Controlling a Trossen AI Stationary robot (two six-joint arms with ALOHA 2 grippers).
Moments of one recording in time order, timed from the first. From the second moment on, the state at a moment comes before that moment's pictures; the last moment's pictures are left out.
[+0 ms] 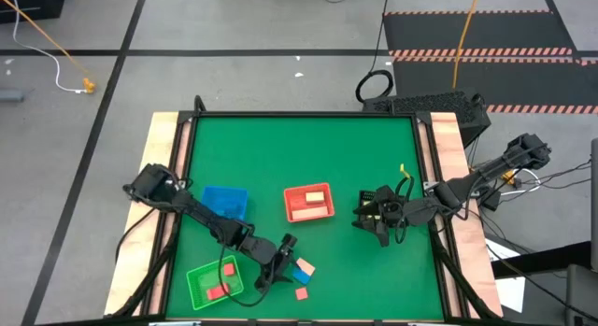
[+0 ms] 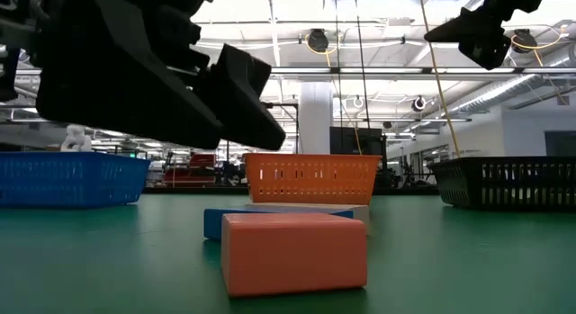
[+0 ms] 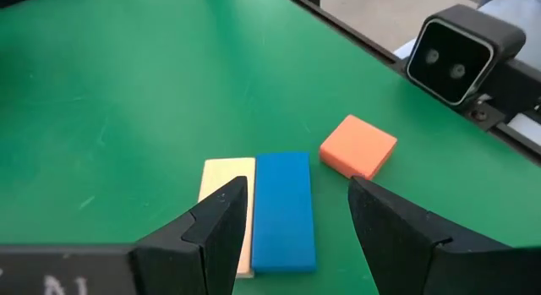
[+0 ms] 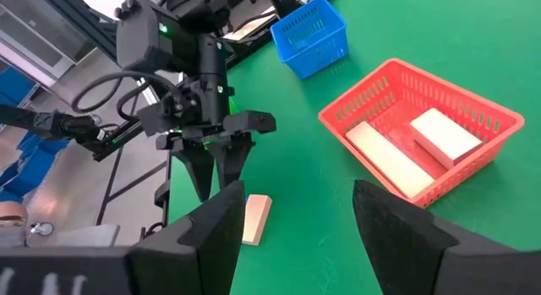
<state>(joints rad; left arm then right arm) -0.47 1.90 0.88 0.48 0.06 0.15 0.47 0.93 0.58 -0.10 0.39 0.82</state>
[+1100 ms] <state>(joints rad) -0.38 1.91 0.88 0.35 -0.01 0.10 0.47 0.93 0.58 -0.10 0.39 0.82</state>
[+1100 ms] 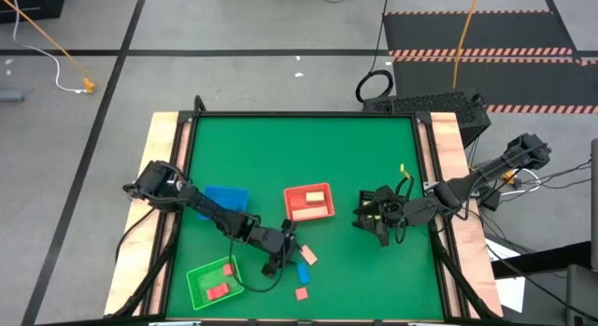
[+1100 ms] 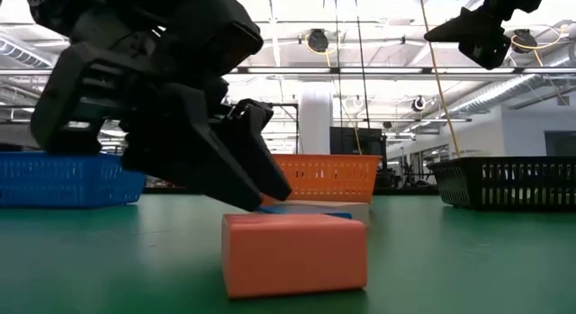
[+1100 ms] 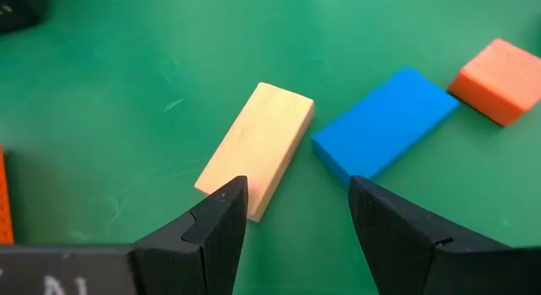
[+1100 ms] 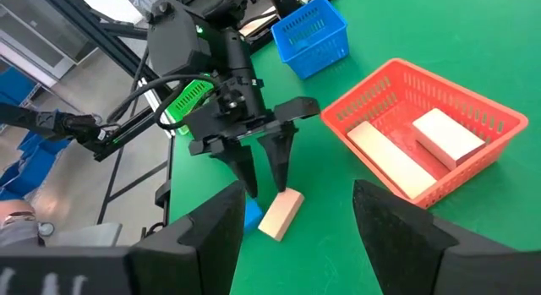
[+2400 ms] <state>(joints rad) -0.37 2.04 1.07 0.32 0.34 0.49 0.47 0.93 0.58 -0.10 0.39 0.82</state>
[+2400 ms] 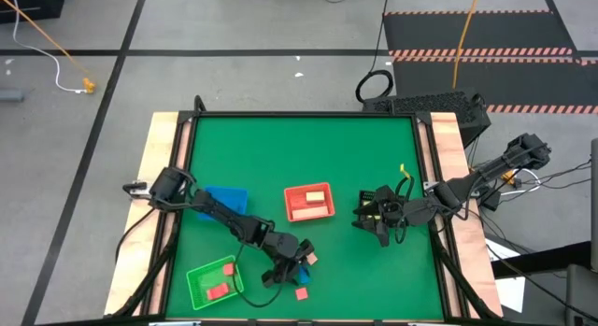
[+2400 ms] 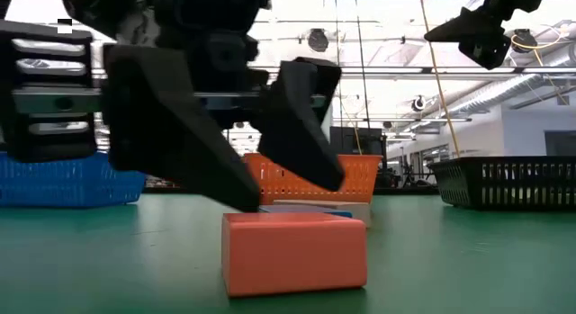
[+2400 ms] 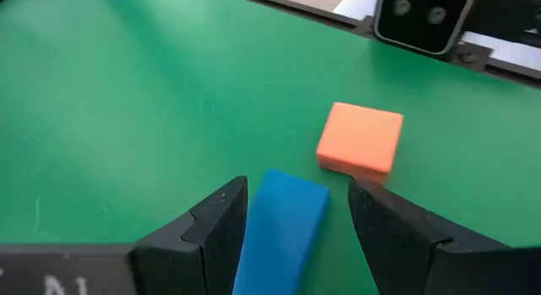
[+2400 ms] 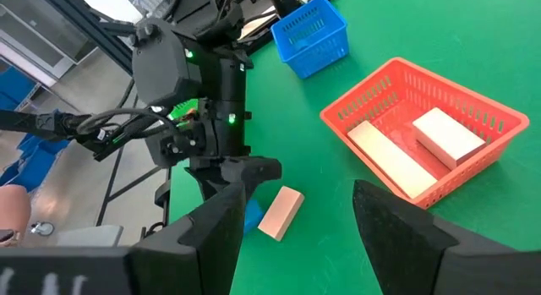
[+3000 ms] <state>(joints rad) -0.32 2.04 1.13 0.11 0.37 0.46 0.47 0.93 0.58 -0.10 0.39 0.82</state>
